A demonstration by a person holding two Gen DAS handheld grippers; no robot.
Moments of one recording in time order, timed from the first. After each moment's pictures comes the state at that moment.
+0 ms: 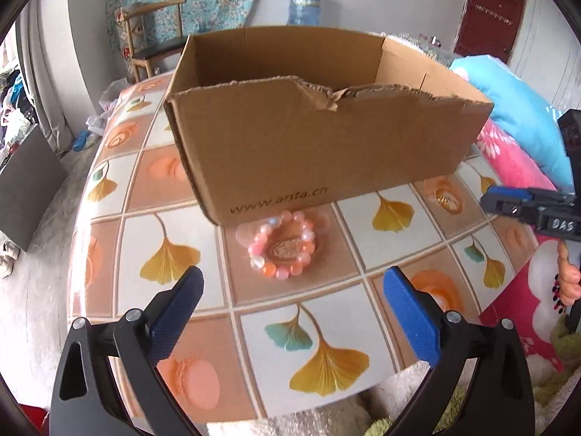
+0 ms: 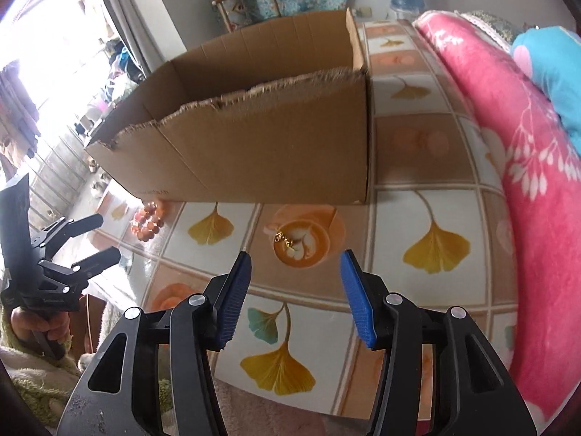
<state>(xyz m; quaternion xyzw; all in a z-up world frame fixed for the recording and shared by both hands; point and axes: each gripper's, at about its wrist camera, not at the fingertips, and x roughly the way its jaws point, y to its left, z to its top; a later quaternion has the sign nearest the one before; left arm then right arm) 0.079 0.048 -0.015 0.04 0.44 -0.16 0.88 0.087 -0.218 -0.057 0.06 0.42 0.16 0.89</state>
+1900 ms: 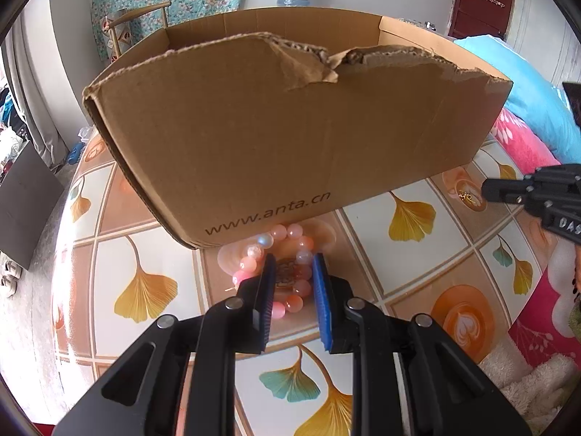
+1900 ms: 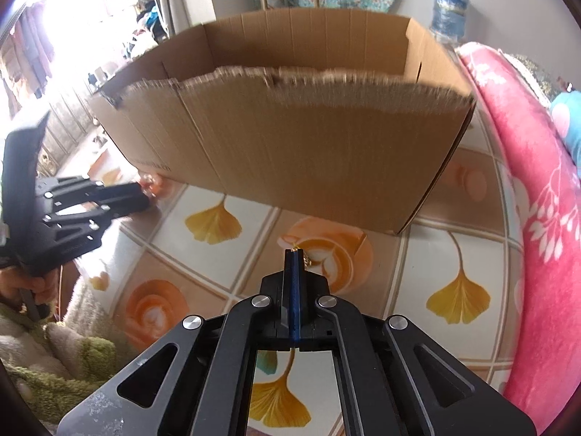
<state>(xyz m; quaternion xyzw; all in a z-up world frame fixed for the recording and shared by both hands) 0.111 0.031 -0.040 0.08 0.45 -0.17 0.87 0.094 -0.186 -0.059 -0.04 0.41 0.19 0.89</state>
